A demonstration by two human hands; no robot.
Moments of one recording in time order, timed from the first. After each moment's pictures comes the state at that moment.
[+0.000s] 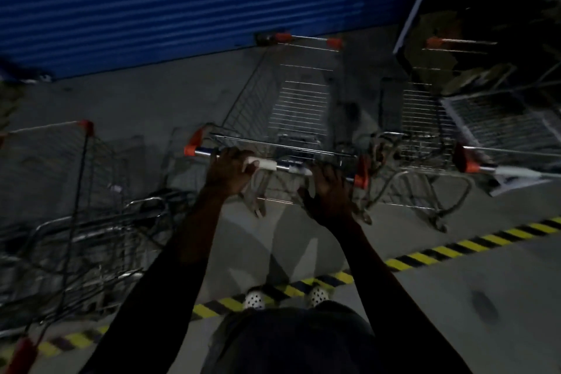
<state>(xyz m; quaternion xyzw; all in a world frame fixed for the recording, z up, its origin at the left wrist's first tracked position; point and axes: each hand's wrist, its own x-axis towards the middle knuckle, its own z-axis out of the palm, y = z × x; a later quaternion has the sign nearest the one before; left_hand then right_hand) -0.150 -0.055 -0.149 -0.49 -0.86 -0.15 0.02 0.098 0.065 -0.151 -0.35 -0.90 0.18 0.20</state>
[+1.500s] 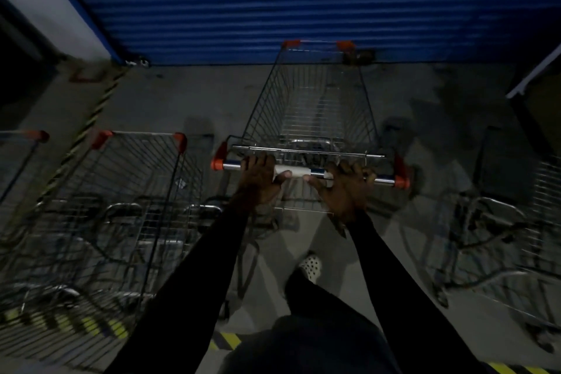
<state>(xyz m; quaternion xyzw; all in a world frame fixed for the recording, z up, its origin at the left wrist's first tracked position) -0.388 -0.085 -0.168 -0.38 -0.92 -0.09 0.08 -0.236 0.087 -0.174 -0.29 -0.93 0.03 0.22</state>
